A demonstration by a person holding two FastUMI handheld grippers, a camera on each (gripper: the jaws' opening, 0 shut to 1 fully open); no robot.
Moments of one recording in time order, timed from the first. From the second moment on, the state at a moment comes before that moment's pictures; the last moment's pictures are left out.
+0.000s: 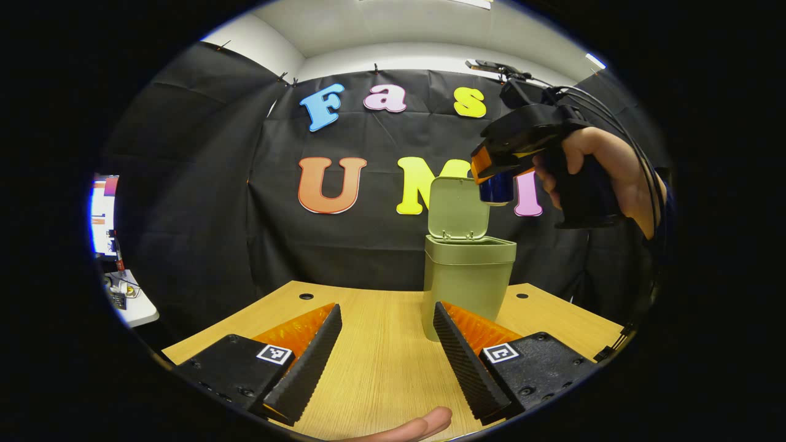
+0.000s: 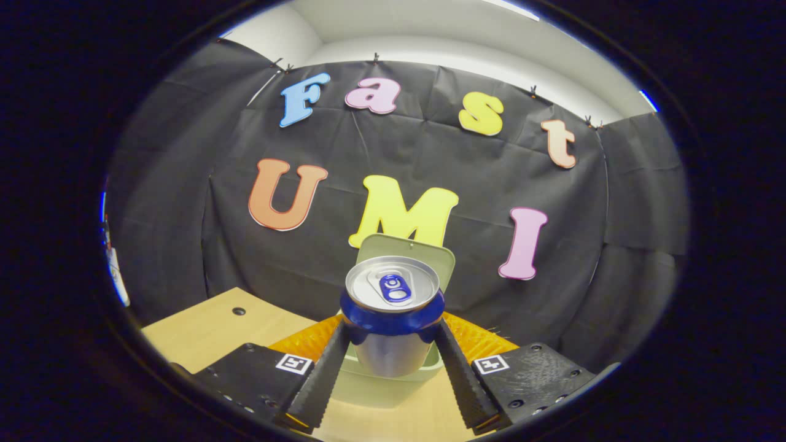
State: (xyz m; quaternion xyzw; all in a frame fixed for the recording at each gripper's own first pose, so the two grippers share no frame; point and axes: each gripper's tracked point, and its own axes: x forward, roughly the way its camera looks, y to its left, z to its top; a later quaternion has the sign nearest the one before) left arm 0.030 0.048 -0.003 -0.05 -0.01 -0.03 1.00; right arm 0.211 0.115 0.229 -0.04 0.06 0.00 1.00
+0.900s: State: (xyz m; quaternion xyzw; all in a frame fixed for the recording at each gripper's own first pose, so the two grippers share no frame) left arm 0.021 0.044 -0.001 -0.02 -0.02 -0.05 1.00; right arm 0.371 0.074 0.164 0.06 0.22 -0.06 0.97
